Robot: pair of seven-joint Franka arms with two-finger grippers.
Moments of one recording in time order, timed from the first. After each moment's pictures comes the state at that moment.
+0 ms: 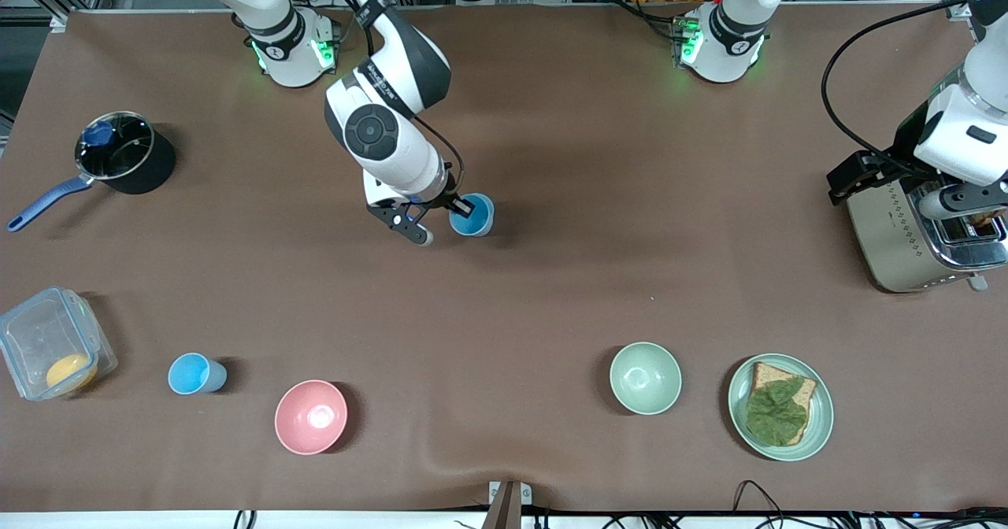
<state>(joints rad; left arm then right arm) -0.05 0.05 -0.09 -1.55 0.07 1.64 -0.29 0.51 0.37 0.15 -1.83 0.21 2.18 1.16</state>
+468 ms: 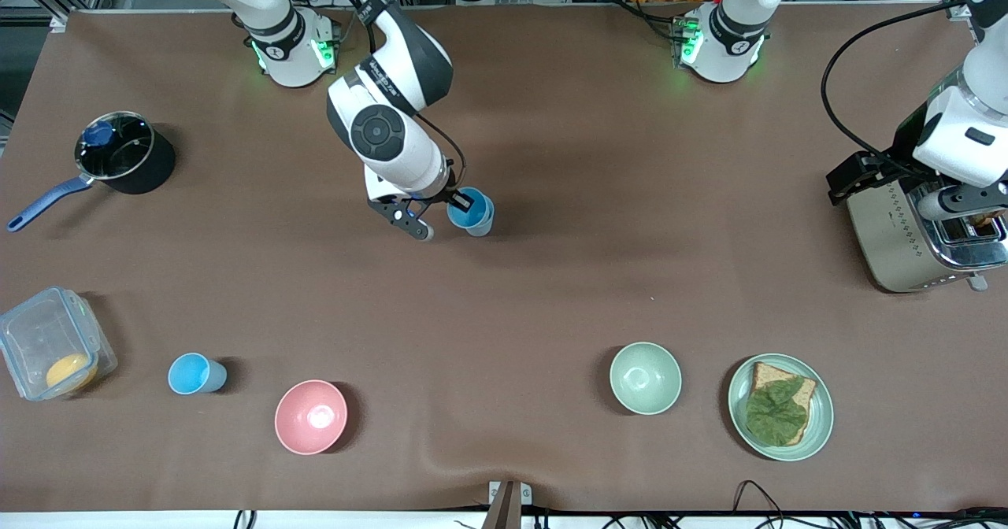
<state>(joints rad) -0.05 0.05 -0.09 -1.56 0.07 1.63 -0.29 0.54 0.37 0.15 -1.83 0.19 2.11 1.20</state>
